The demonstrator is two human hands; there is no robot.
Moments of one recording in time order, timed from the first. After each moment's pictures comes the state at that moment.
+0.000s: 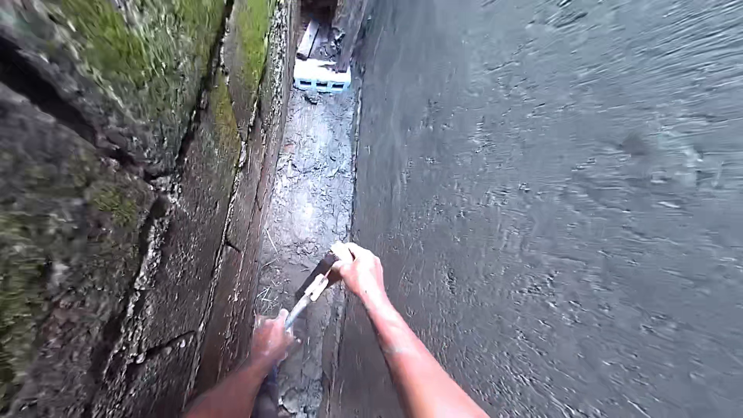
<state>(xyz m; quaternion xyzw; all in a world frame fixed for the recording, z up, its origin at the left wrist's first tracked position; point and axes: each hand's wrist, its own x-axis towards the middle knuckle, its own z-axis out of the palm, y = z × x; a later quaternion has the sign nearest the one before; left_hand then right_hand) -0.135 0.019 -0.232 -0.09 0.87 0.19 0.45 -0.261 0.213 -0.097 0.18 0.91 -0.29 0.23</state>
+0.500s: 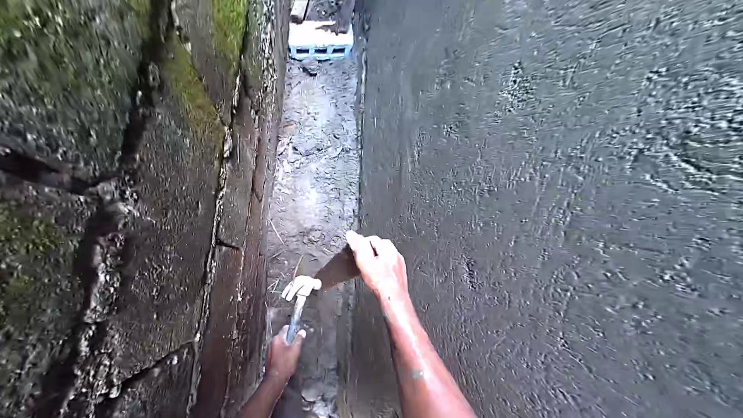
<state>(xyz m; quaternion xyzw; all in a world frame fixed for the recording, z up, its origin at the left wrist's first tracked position) -0.070 0.036 -0.276 -0.25 0.82 0.40 0.33 -0.243 0.243 -0.100 0.24 0.90 -0.34 0.16</state>
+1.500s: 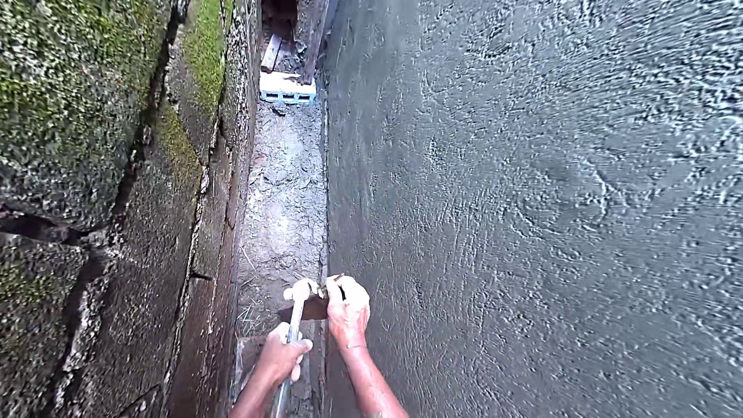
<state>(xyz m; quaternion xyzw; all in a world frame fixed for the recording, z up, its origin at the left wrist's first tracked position) -0.172 0.072 -0.132 -0.23 0.64 0.59 0.44 -0.209 0.222 -0.115 0.21 0.92 -0.32 -0.06</state>
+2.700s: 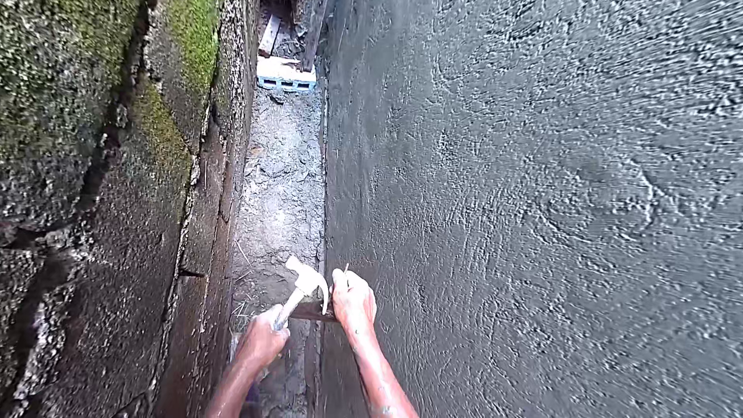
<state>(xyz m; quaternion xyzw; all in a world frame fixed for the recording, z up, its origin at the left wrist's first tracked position) -0.204 0.051 -0.158 -0.06 0.81 0.44 0.40 -0.242 0.239 -0.092 0.35 0.88 -0.28 0.18</state>
